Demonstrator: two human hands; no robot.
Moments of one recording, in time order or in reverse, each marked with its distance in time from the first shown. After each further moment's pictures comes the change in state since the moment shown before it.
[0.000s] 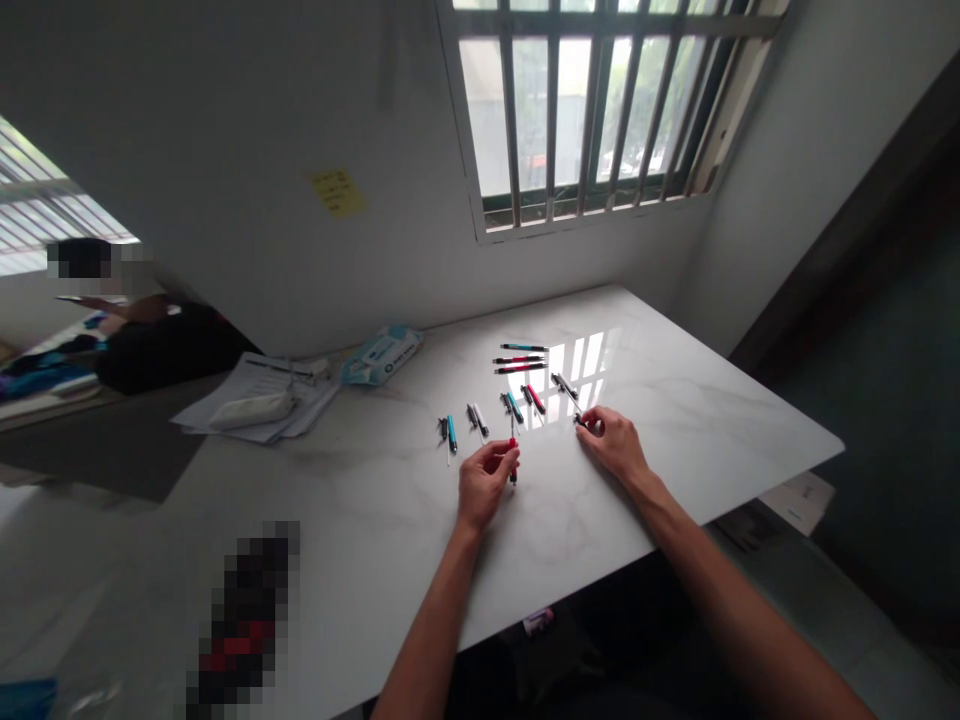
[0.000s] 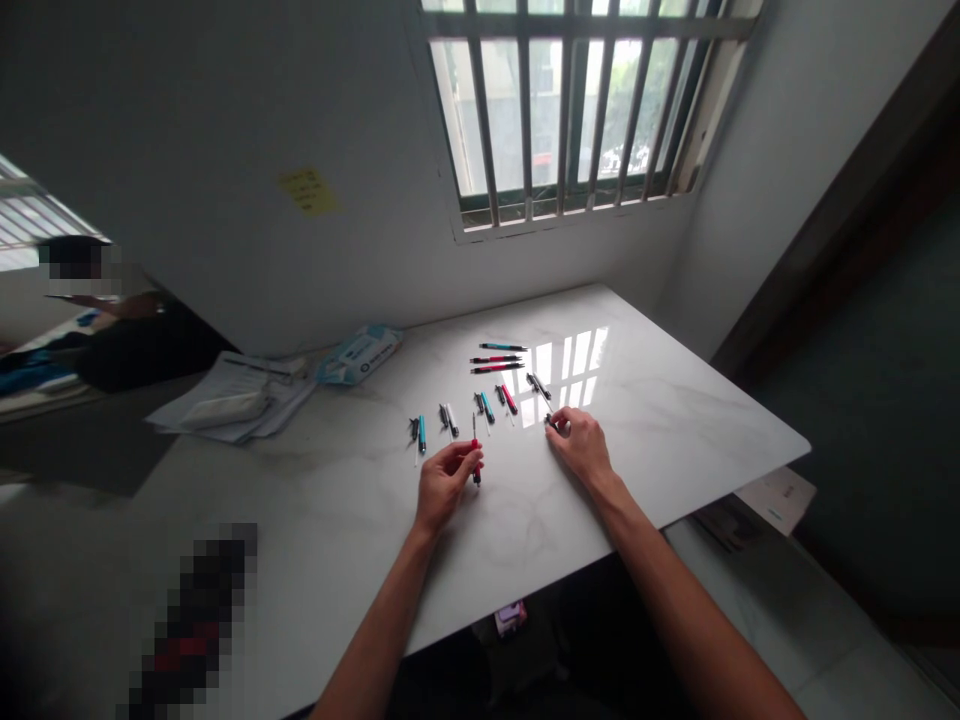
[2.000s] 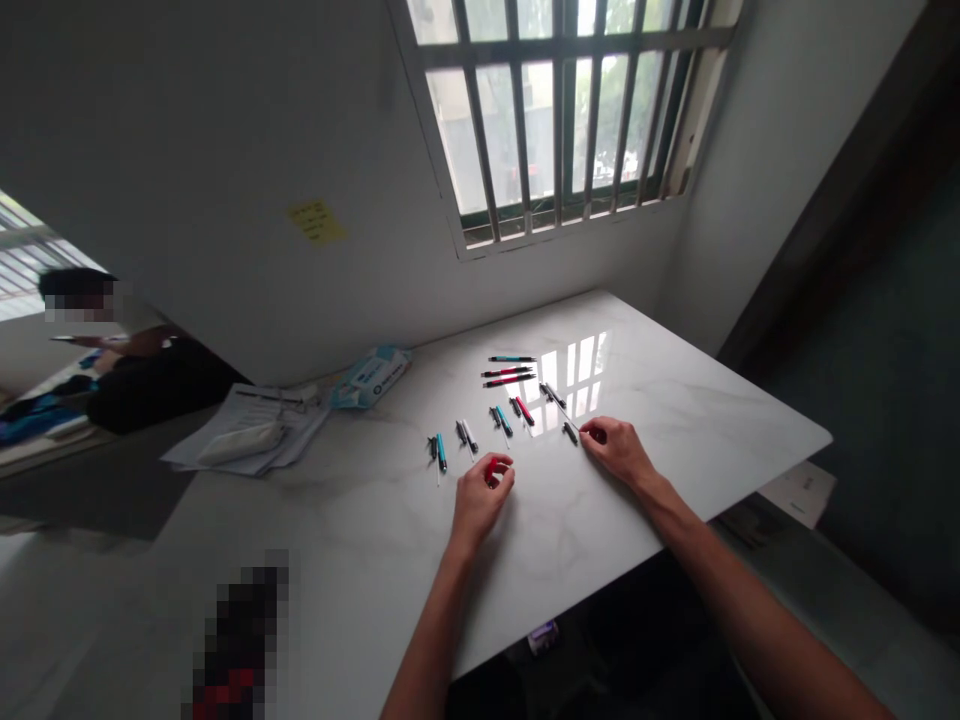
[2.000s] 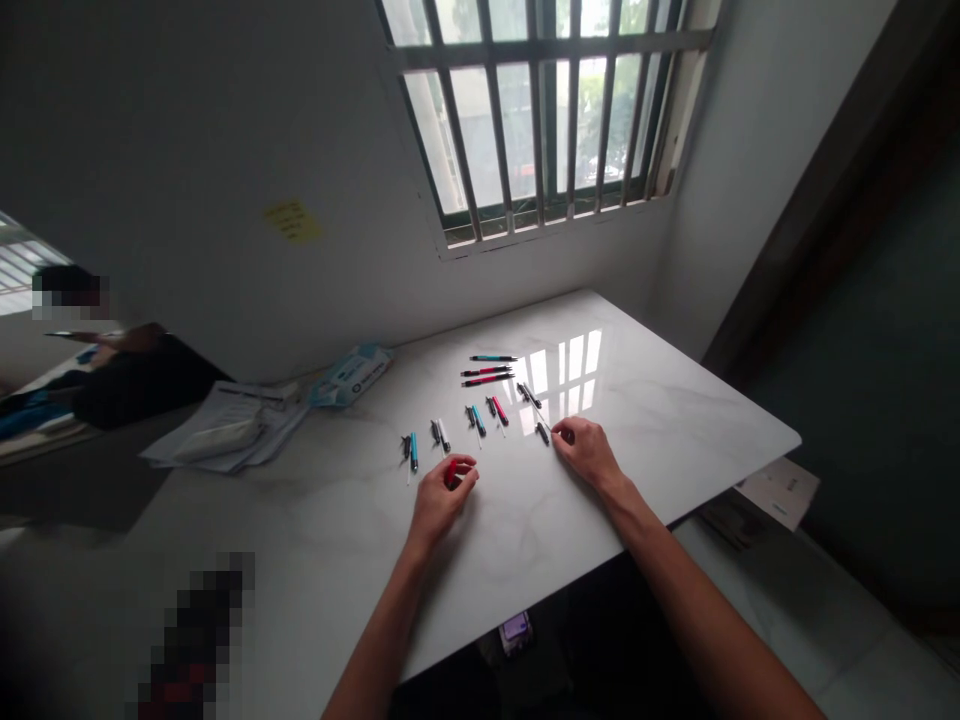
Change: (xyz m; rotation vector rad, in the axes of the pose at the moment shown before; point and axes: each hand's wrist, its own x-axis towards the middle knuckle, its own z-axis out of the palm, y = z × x) left_hand 0.005 0.012 -0.001 0.381 -0.025 0.028; right_hand 0.002 0.016 -0.017 0.074 -0.086 -0.012
